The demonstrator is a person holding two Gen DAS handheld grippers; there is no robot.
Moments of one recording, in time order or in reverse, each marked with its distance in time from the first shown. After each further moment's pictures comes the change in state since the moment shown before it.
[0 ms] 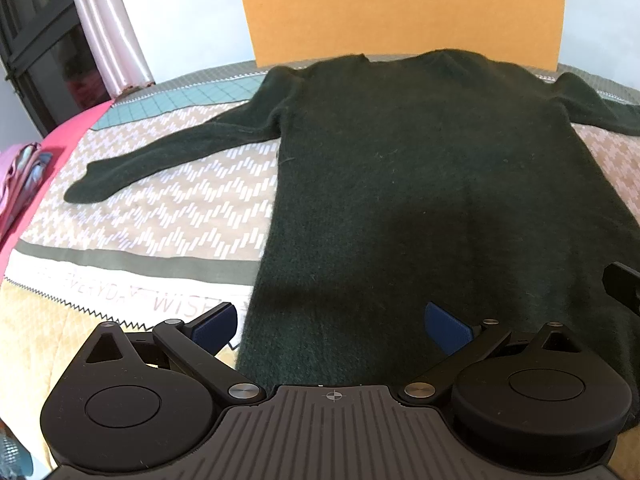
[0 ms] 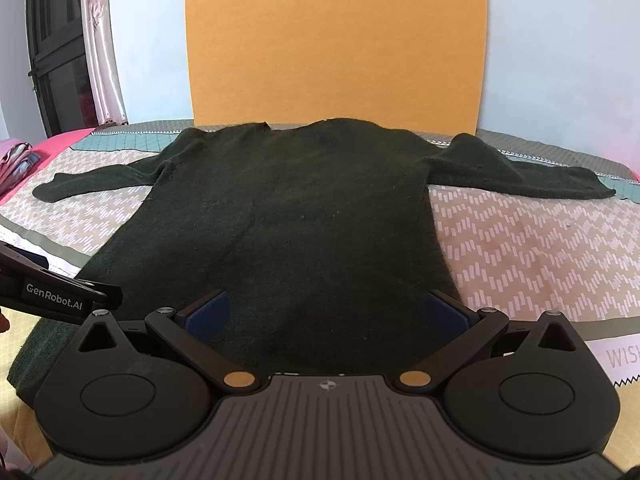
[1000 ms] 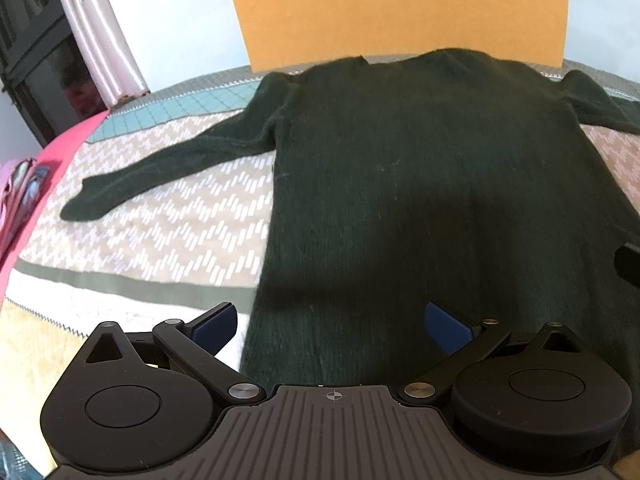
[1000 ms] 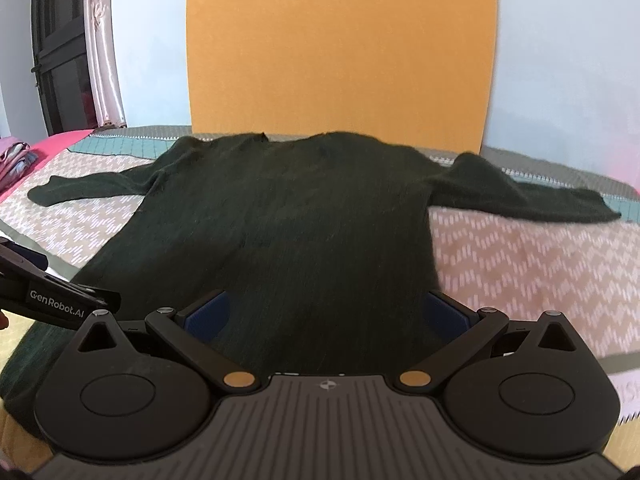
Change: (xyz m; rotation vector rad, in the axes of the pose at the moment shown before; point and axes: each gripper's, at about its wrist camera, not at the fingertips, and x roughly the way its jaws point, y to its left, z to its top) left arm 0.013 -0.005 0.020 0.026 0.002 0.023; right arm 0.016 -0.006 0.020 -0.040 -0.026 -0.004
